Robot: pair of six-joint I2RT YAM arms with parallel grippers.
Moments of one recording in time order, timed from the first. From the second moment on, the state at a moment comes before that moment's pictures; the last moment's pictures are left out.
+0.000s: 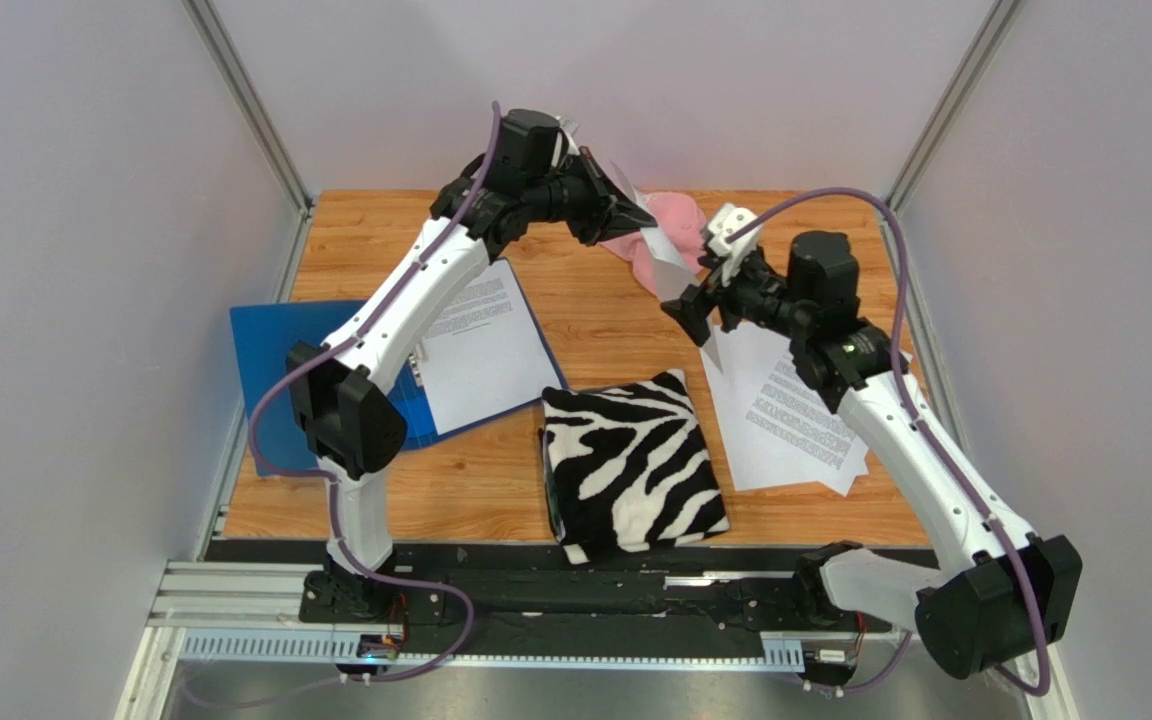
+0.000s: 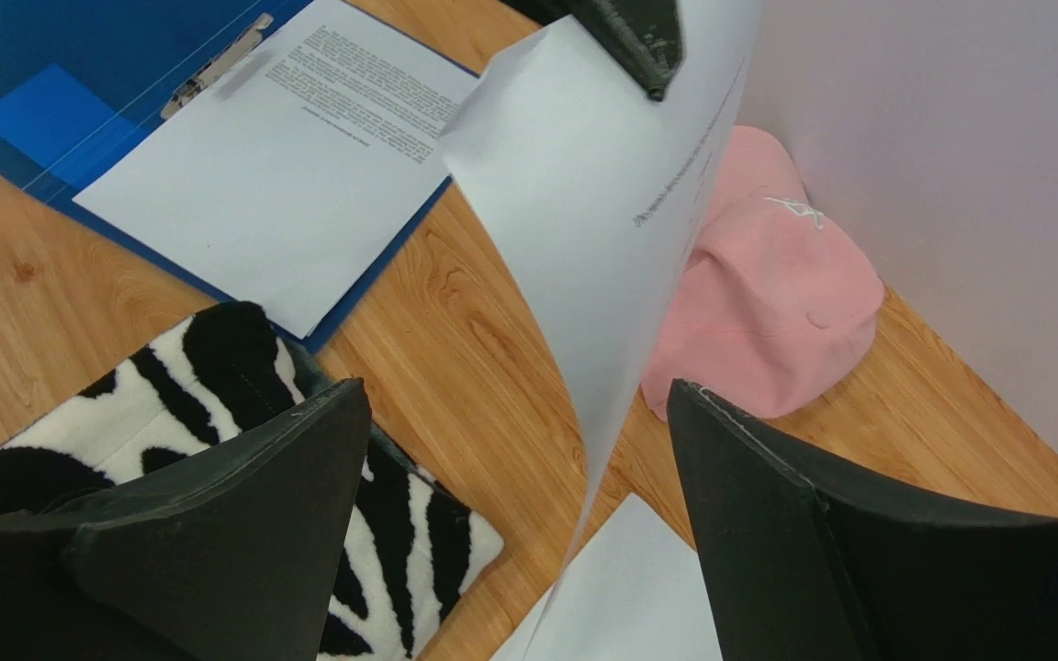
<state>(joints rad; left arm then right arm) -0.55 1.95 2.07 -0.57 0.48 -1.16 0.30 1.15 1.09 -0.20 -0.50 -0.33</state>
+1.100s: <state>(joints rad) -0.26 1.30 1.53 -0.53 0.38 -0.99 0.55 1.54 1.43 -0.16 -0.36 -0.06</state>
